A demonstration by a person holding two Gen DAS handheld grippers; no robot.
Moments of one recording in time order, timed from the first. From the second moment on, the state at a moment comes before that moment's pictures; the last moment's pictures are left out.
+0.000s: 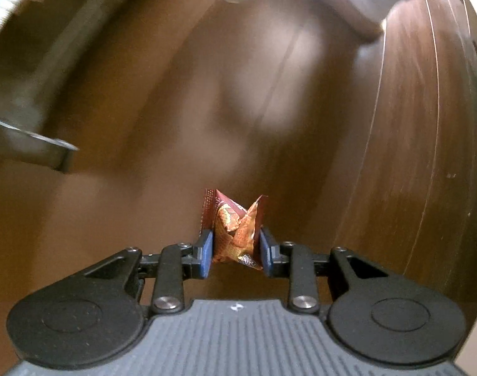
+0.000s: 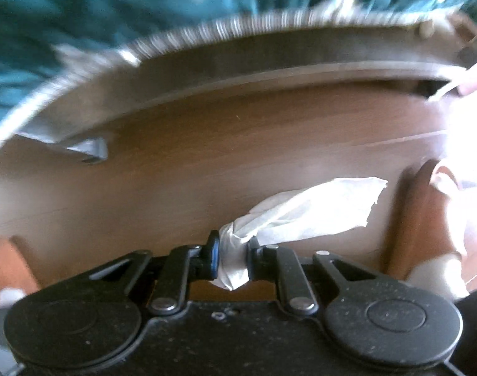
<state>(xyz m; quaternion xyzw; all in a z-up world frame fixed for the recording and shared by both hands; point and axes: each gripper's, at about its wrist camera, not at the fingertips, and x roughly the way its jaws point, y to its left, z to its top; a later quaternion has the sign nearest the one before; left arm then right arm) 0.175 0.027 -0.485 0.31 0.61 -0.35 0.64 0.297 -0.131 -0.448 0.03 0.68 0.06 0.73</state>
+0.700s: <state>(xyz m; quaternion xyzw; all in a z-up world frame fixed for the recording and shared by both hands) 0.176 0.001 -0.142 0.12 0.45 -0.19 0.87 0.210 -0.162 -0.114 -0.03 0.46 0.23 0.86</state>
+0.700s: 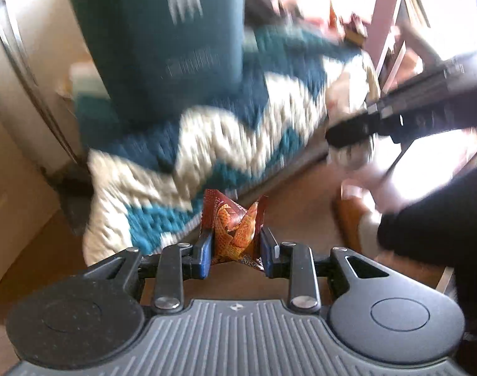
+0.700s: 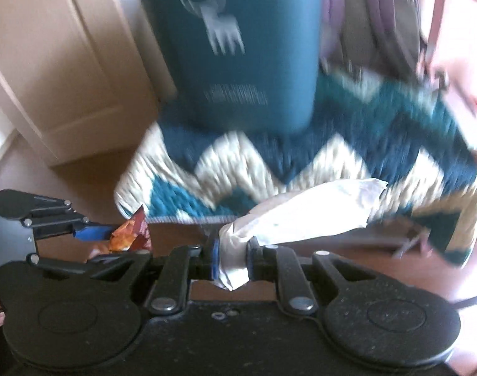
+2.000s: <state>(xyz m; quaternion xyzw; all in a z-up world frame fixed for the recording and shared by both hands) 0.404 -0.001 0.087 0.02 0.37 -0.04 0.93 0.361 -0.102 0.055 -0.14 0.30 0.24 0.91</state>
